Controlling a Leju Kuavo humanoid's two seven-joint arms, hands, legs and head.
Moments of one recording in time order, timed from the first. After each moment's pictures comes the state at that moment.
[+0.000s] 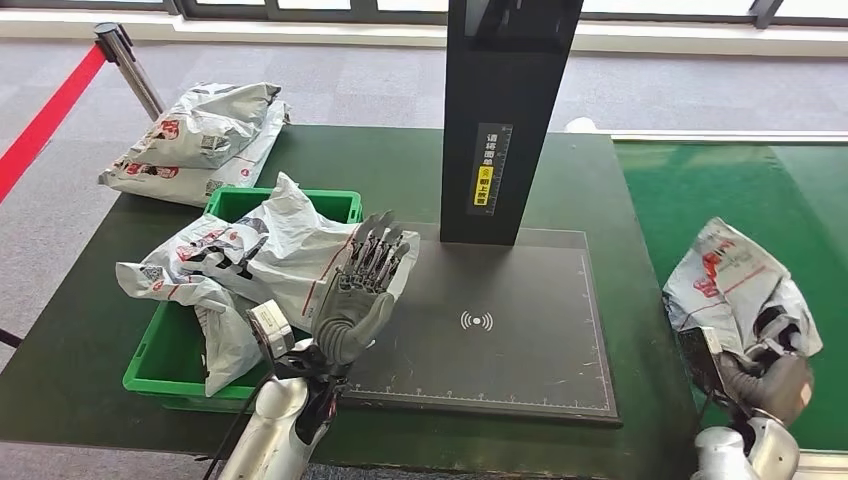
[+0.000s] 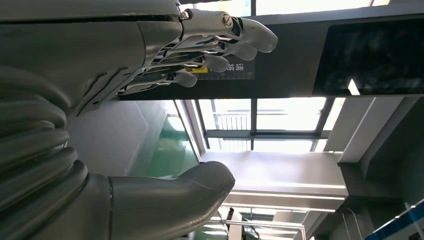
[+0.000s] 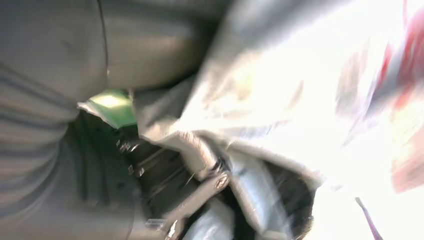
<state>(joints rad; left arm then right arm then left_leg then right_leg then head) -0.17 -0.31 -0.20 -1.37 0.05 -0.54 -0.64 -0.39 -0.03 -0.86 -0.68 1.31 -0.70 -0.48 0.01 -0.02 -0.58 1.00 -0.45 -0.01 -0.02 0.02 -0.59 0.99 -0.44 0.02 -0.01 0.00</state>
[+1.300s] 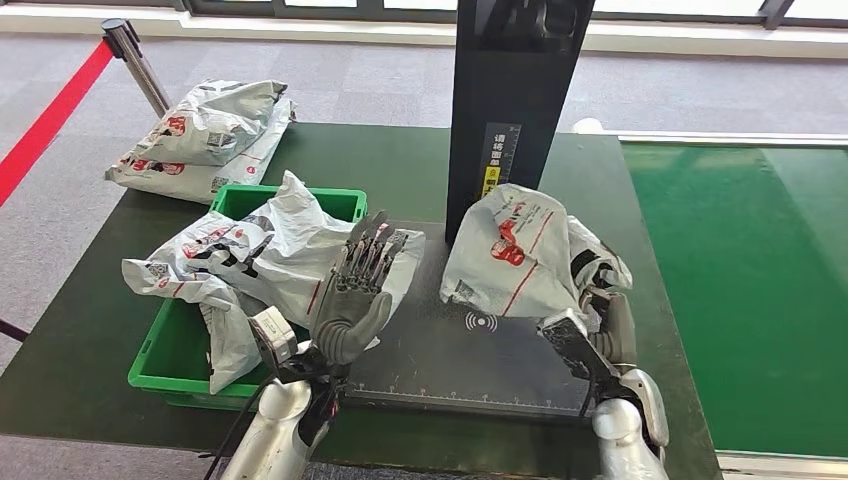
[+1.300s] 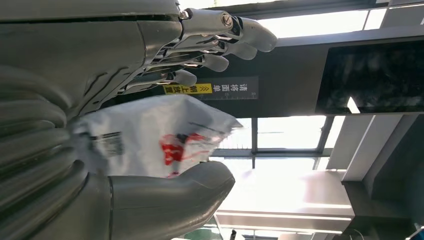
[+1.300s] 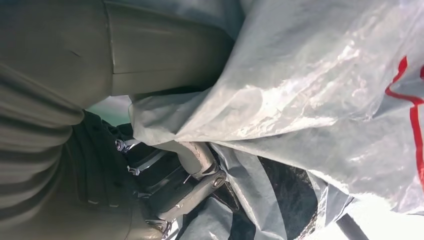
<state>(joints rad) -0.17 -0.31 -0.20 -1.34 0.00 -0.47 -0.70 -0.18 0.22 -0.22 -1.18 0.97 -0.12 -0.48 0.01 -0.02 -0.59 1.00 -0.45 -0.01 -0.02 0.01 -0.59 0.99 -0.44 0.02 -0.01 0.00</state>
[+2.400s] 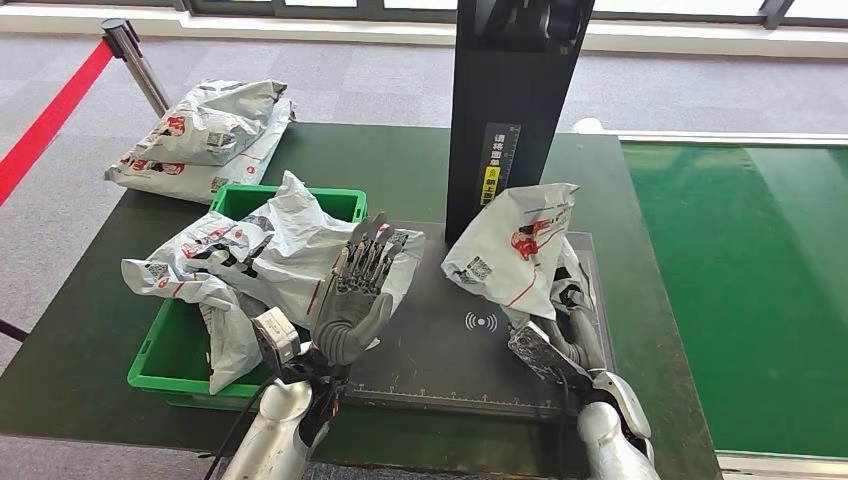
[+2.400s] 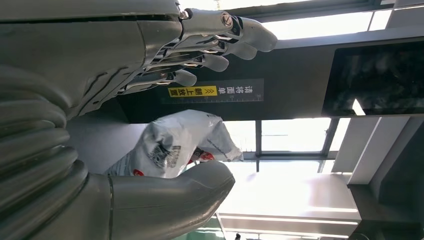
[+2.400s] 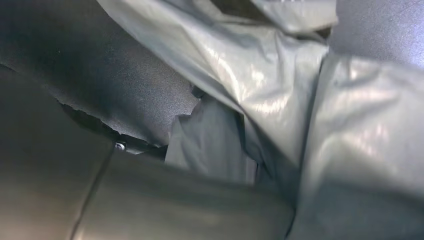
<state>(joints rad) -0.17 -0.31 -0.20 -1.33 -0.01 -0.45 -0.70 -0.22 0.17 -0.14 -1.00 1.04 -0.03 -0.43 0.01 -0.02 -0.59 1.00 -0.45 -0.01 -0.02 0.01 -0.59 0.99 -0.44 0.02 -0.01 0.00</state>
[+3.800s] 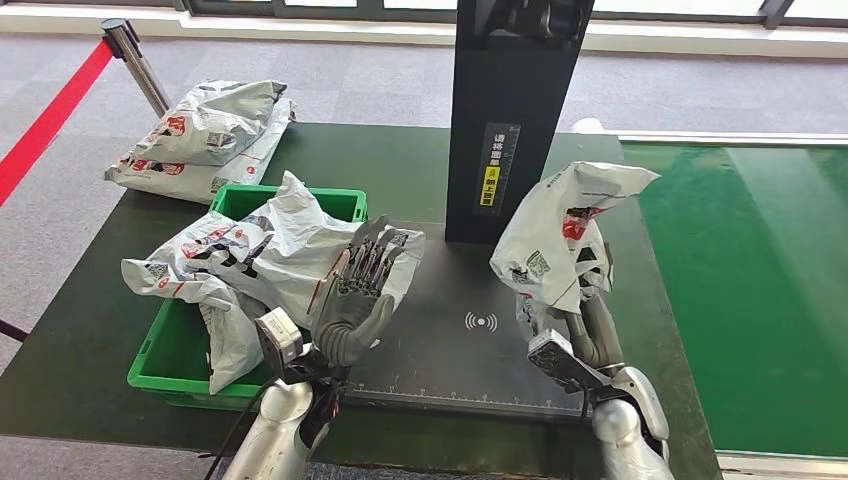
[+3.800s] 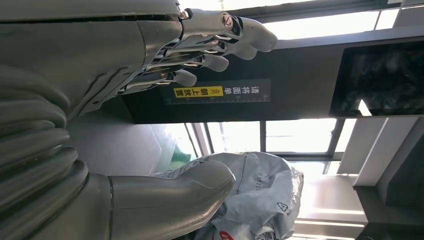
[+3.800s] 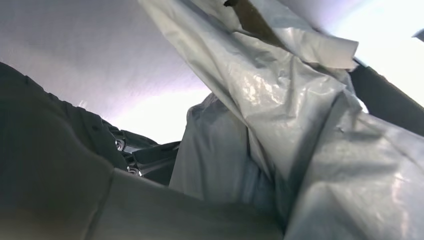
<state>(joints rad) -0.17 -0.31 -0.20 -1.32 -0.02 -0.44 -0.69 -0.18 0.16 -0.14 -1.17 0.99 -0.07 -0.61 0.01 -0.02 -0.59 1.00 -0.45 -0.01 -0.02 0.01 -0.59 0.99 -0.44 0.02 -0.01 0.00</state>
